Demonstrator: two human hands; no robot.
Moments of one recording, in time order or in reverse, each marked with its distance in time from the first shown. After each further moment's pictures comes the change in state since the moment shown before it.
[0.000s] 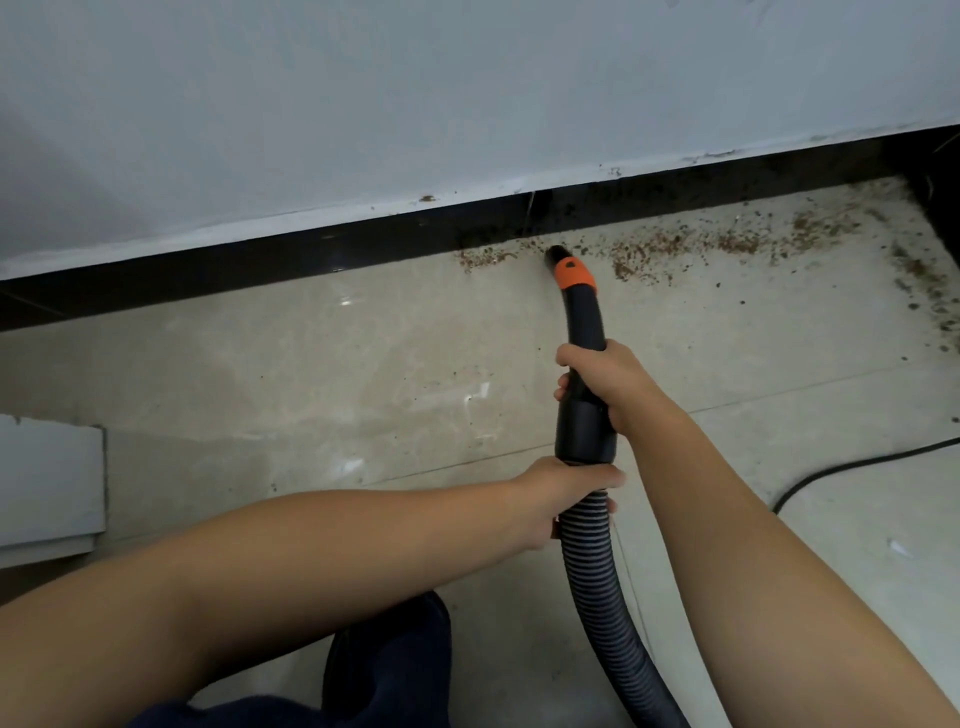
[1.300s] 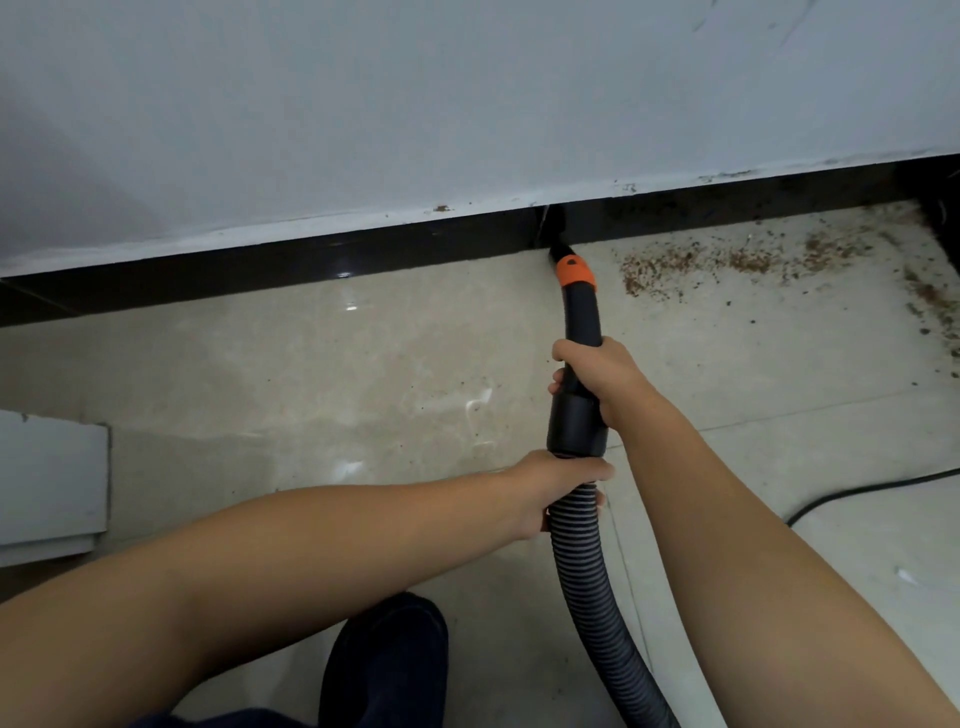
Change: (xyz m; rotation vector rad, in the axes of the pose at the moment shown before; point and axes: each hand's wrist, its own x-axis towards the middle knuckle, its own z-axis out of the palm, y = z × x) left_hand 0.000 0.018 -0.016 -0.051 0.002 0.027; right_hand 0.009 -0.016 0.016 -0.010 0.010 -0.012
